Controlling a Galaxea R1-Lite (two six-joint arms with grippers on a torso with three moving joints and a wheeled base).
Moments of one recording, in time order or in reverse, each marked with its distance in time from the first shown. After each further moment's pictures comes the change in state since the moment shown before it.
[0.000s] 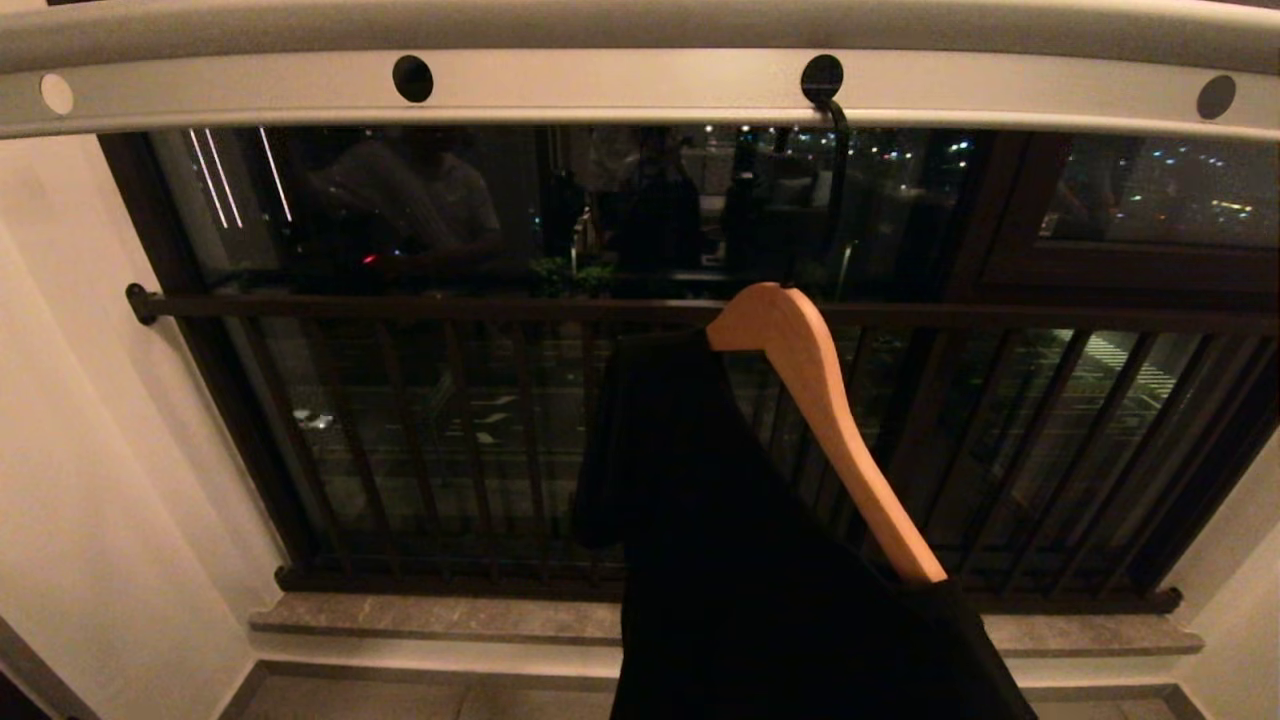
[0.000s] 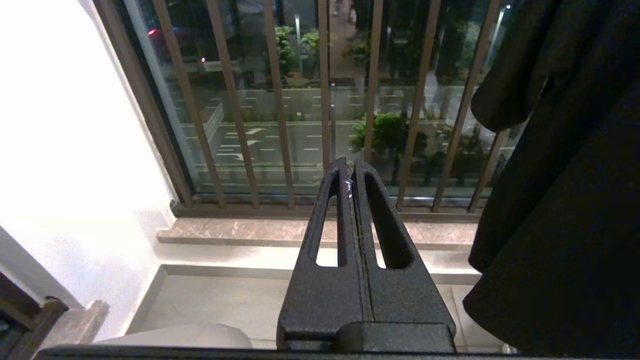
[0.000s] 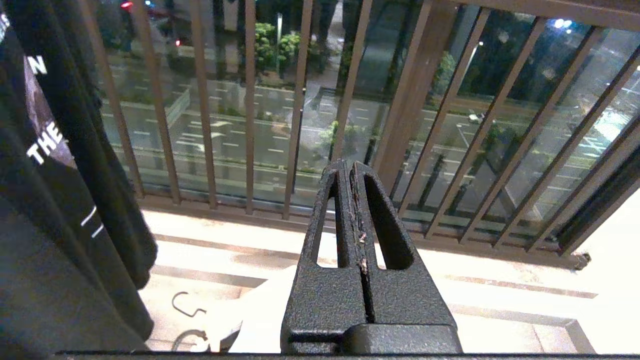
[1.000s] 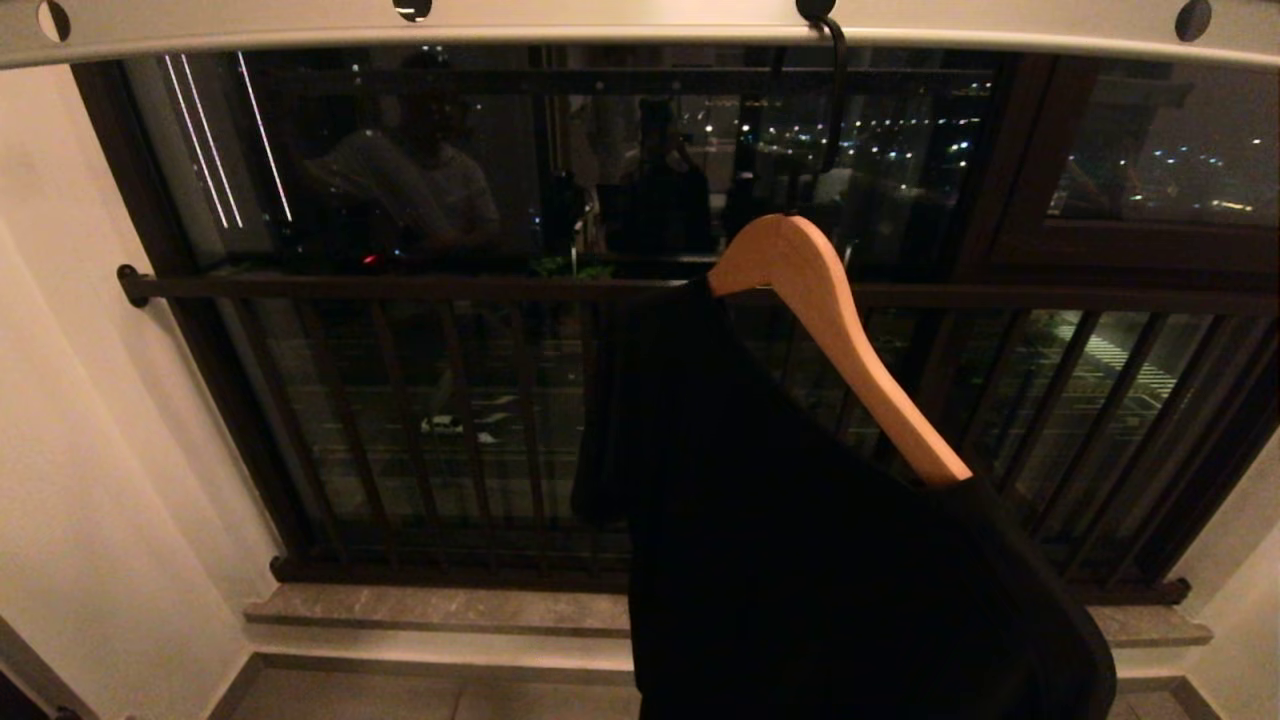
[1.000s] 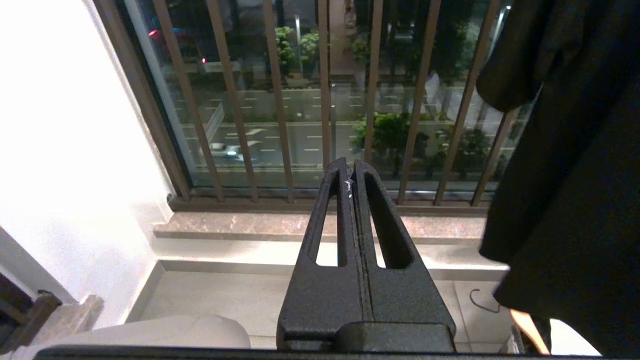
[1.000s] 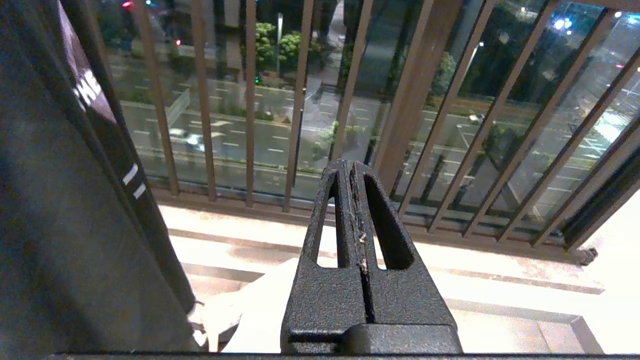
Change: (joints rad) left arm 0.000 0.000 0.000 -0.003 0.000 -0.001; right arm 0.001 0.000 0.000 0.000 0.001 -0.003
